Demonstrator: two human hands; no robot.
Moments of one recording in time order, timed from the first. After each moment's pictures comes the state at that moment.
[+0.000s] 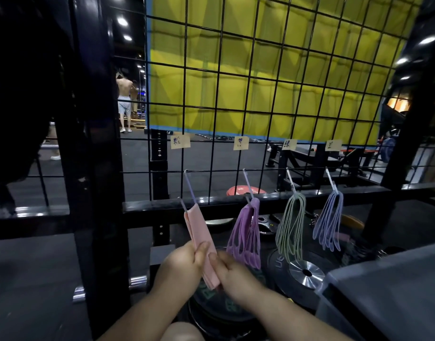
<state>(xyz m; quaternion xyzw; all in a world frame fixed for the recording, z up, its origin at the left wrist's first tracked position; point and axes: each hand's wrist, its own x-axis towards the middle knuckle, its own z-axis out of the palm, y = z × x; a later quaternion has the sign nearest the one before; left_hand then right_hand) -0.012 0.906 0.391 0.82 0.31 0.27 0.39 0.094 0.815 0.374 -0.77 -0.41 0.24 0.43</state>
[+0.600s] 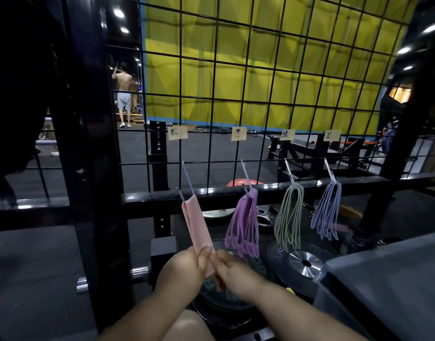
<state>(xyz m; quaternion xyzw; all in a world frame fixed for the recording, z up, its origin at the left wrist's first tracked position) -0.014 0.897 0.366 0.85 0.32 0.27 0.32 0.097 0.805 0.360 -0.77 -0.45 0.23 0.38</state>
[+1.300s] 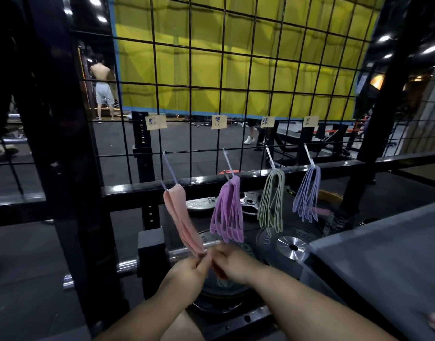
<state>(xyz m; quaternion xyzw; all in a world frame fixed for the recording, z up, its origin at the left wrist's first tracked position) -0.001 0.875 0.331 0.77 0.33 0.17 0.52 0.110 0.782 0.361 -0.80 -0.46 0.22 0.34</state>
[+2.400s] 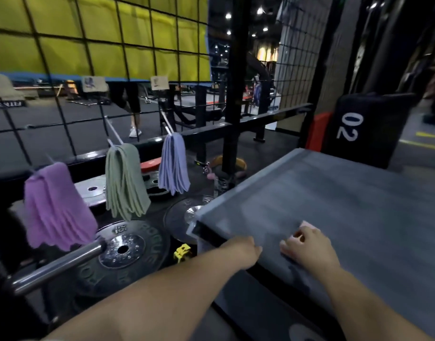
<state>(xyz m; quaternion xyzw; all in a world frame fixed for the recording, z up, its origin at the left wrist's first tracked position) 0.231 0.589 0.325 0.96 0.02 -0.17 0.23 0.250 0.418 0.316 -0.96 0.08 -0.04 0.27</state>
